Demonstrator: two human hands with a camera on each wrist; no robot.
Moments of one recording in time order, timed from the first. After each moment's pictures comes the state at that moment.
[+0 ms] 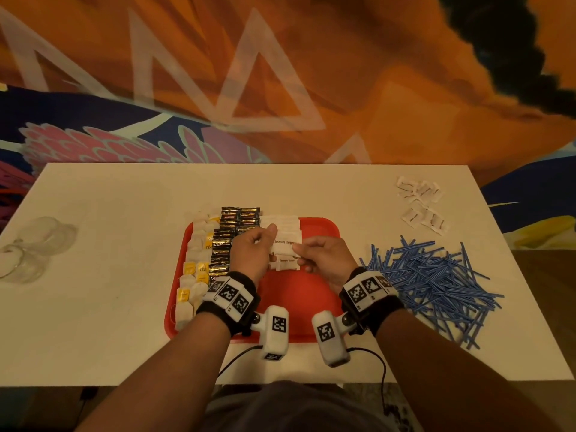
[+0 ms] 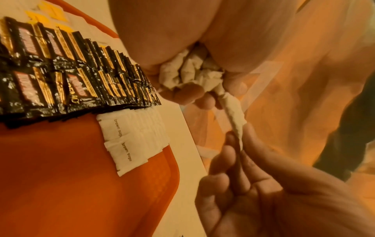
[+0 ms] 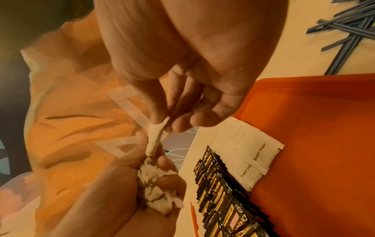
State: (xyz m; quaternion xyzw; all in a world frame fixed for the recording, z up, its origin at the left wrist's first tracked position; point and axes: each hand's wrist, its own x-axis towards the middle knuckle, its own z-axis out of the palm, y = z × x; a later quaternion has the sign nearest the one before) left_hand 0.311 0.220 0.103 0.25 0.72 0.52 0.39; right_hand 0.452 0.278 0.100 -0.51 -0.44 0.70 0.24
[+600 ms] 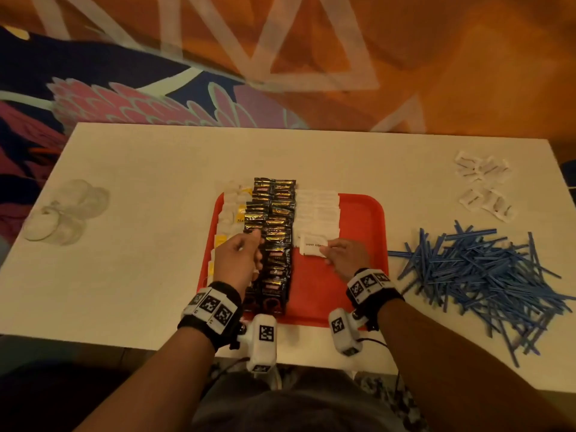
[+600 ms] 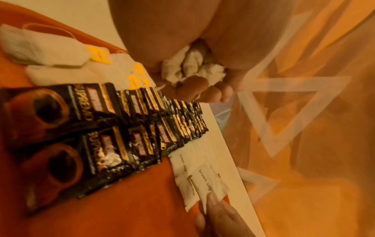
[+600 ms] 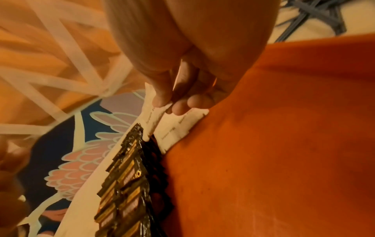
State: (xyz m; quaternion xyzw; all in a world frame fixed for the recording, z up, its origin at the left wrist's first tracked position) left_hand 0.246 0.155 0.069 0.15 0.77 0.48 0.40; right_hand 0.426 0.272 0.004 -0.61 -0.52 0.58 0.12
